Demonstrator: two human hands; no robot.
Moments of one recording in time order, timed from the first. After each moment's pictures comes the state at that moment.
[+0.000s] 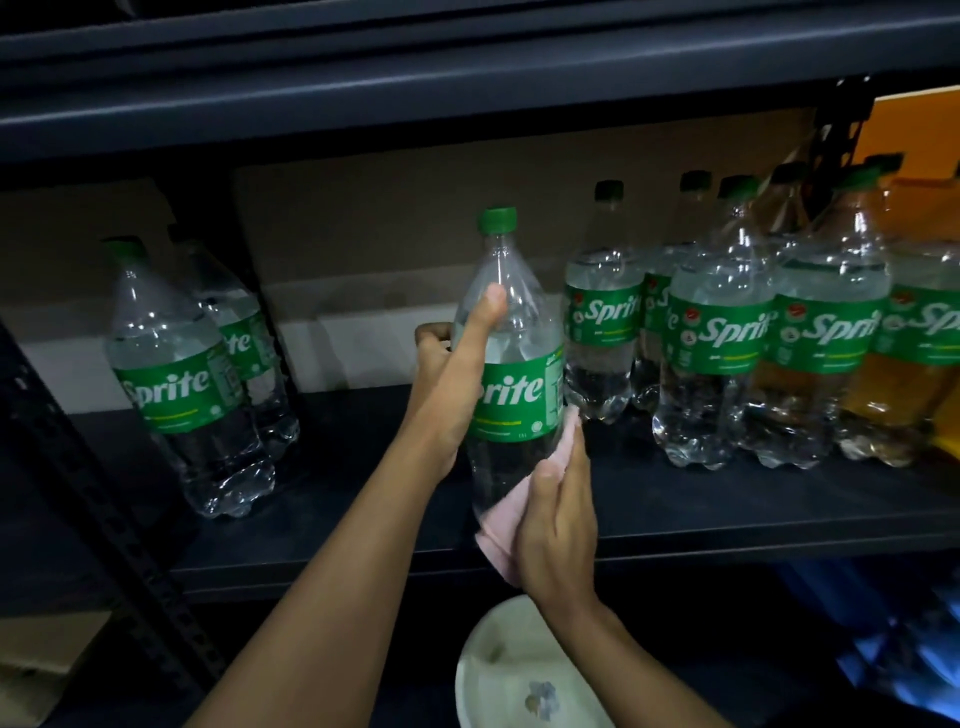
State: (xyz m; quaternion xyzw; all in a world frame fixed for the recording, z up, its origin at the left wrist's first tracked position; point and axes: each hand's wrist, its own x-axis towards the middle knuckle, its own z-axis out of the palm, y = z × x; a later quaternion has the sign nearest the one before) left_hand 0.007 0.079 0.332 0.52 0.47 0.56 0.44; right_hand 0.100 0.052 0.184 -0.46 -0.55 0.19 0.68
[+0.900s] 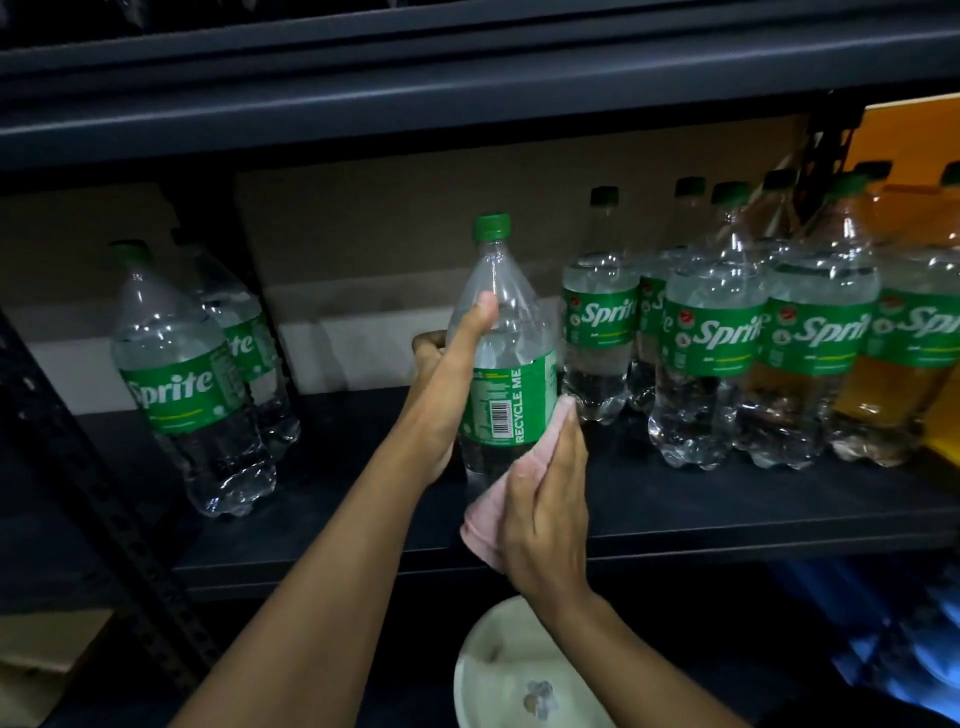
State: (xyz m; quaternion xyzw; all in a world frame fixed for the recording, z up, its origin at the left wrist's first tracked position) left_hand -0.004 0.095 0.324 0.53 0.44 0.54 0.48; right_hand 0.097 0.053 0.190 -0.45 -0.60 0.08 0.66
